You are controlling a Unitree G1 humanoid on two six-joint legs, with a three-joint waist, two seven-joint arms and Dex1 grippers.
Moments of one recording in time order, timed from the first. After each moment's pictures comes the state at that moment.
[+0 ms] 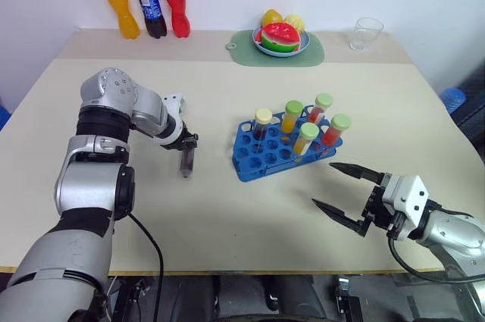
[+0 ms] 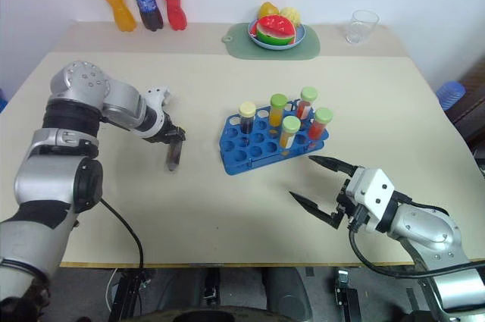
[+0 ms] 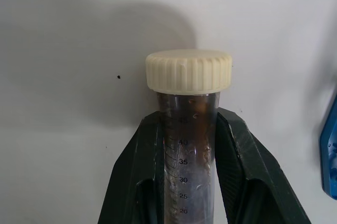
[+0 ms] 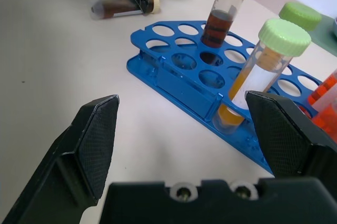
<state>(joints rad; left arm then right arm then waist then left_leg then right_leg) -1.18 0.48 0.03 0.78 -0.90 1.61 0.28 0.28 -0.73 -0.21 -0.51 0.39 0.07 0.84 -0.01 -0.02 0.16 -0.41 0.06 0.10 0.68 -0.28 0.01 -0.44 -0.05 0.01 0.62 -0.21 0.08</state>
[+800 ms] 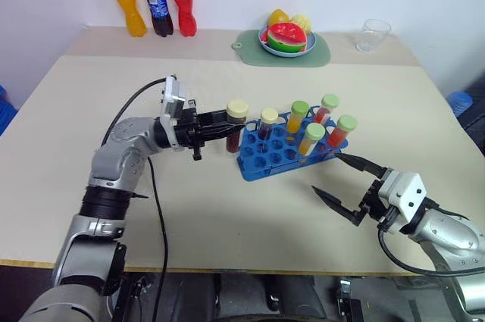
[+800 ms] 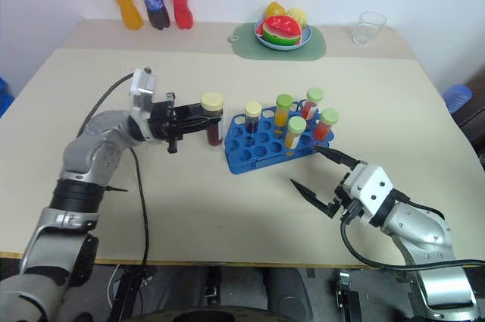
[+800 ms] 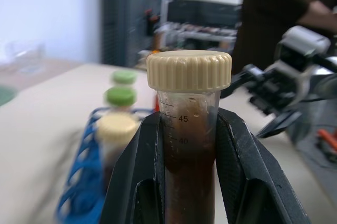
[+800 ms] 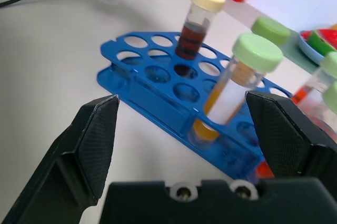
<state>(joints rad) -0.65 0.45 -0.05 0.18 -0.64 0.28 -1.28 0.25 -0.65 -0.20 -0.48 0.30 0.03 0.75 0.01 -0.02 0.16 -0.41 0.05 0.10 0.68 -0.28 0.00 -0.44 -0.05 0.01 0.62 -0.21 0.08</state>
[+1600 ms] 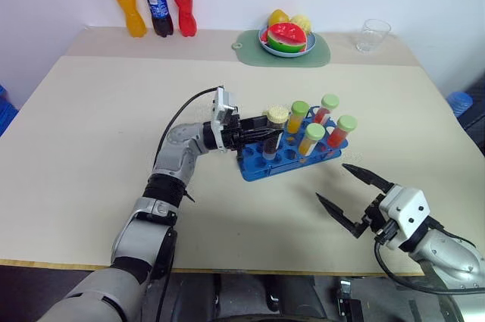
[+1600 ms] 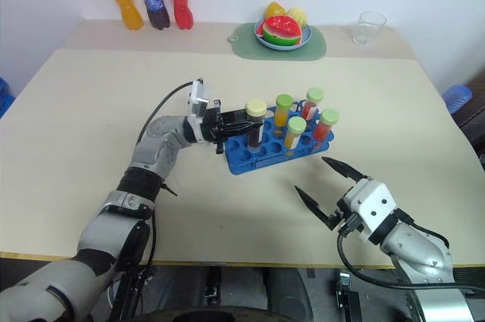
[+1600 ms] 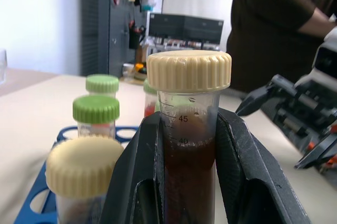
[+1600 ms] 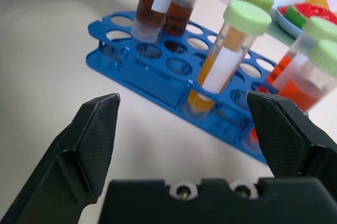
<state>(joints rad) -0.78 0.15 -0.08 0.60 -0.40 0.01 -1.31 0.41 -0.58 -0.22 -0.57 0.26 0.03 0.65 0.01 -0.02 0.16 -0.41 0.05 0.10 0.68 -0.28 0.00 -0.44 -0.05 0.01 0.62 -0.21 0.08</state>
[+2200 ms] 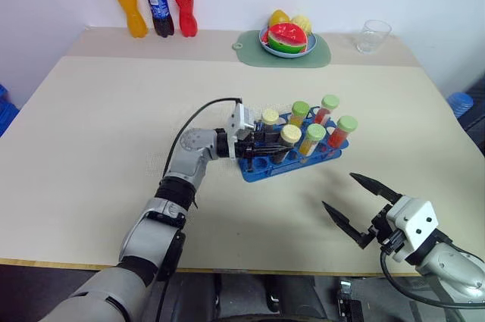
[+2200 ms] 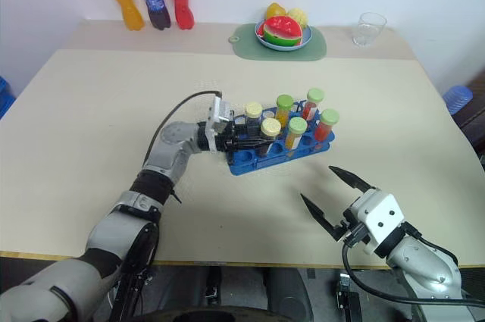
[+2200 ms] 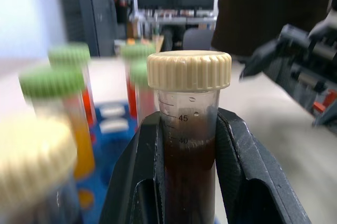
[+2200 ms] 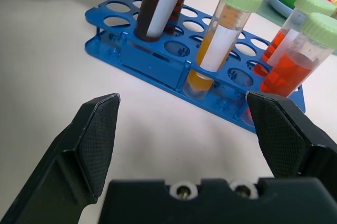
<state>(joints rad) -0.79 0.10 -0.14 0.72 -0.27 -0.17 -1.30 0.49 -0.55 -0.25 -0.60 0.26 0.03 0.64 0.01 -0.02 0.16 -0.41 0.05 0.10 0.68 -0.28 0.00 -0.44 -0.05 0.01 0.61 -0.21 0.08</state>
